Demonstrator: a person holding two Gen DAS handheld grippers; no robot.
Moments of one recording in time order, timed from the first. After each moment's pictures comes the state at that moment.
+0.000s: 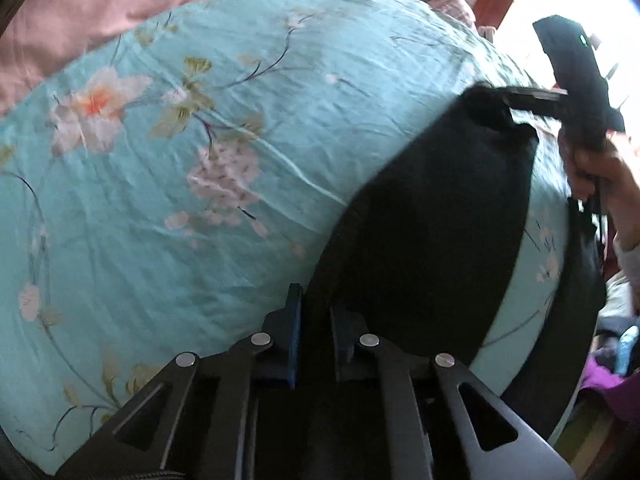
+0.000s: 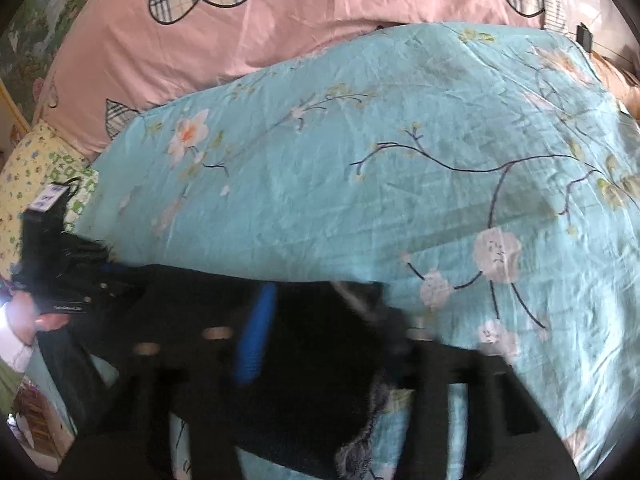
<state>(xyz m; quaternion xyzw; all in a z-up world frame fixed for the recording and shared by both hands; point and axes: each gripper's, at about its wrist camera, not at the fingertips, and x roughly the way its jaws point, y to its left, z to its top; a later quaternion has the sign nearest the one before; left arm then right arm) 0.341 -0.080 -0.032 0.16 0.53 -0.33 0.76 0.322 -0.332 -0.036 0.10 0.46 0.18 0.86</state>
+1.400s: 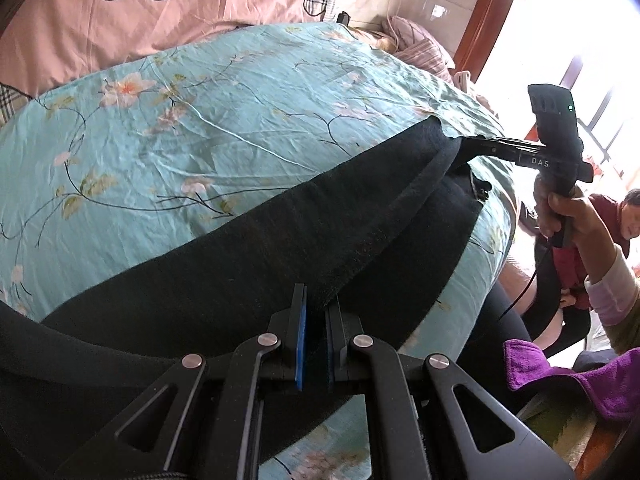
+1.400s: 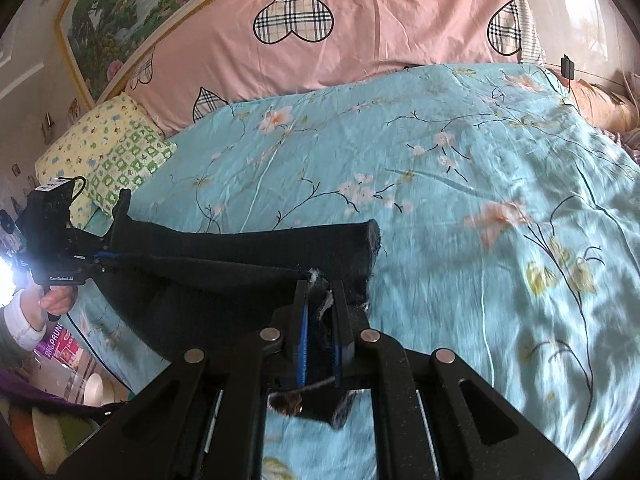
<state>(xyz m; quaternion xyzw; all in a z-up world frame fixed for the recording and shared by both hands) 0.102 -0.062 0.020 0.08 0.47 -0.32 0.82 0.097 -0.369 -0.008 0.09 0.37 0.24 0.89</state>
